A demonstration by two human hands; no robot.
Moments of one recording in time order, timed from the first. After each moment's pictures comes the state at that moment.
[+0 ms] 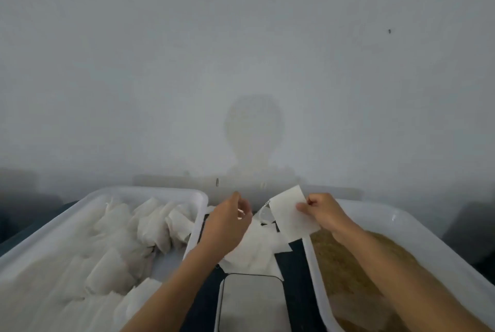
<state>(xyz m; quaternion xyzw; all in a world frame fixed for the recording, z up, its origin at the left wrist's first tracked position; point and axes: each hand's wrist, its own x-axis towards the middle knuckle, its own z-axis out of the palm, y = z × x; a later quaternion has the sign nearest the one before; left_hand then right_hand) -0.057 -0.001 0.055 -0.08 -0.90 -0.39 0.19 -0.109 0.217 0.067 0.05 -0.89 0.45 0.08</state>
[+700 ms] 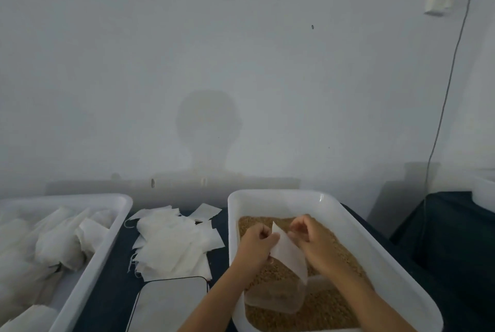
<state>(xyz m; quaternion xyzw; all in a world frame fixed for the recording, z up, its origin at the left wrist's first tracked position) -0.065 0.192 0.006 -0.11 -0.77 -0.63 -0.04 -0.057 0.348 -0.001 0.04 -0.88 0.44 0.15</state>
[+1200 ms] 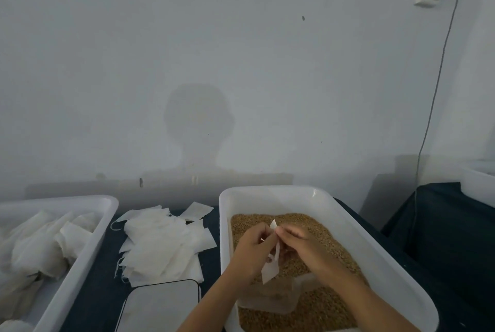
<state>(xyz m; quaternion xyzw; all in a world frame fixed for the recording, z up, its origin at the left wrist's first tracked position) -0.060 0.194 0.002 -0.22 -0.75 -0.62 -0.02 -0.041 0.330 0.011 0.10 -0.78 0.62 -0.01</state>
